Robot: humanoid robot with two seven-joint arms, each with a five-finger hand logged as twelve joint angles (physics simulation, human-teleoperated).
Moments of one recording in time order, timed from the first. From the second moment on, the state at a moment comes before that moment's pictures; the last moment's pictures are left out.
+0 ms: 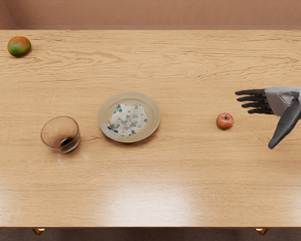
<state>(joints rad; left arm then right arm) -0.02 0.00 -0.09 -0.09 0.02 -0.04 0.05 0.79 -1.05 0.62 1.40 -0.37 0.61 -0.36</state>
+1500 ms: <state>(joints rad) -0.02 0.00 -0.09 -0.09 0.02 -0.04 0.05 0.63 -0.61 0.63 1.41 -1.29 -0.06 -0.47</state>
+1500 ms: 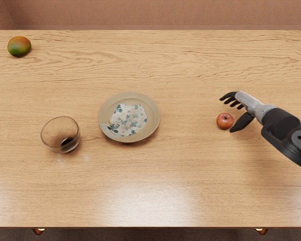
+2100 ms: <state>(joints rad) -0.02 0.00 -0.09 -0.09 0.02 -0.04 0.05 0.64 -0.57 0.63 1.41 -1.28 -0.01 -0.48</state>
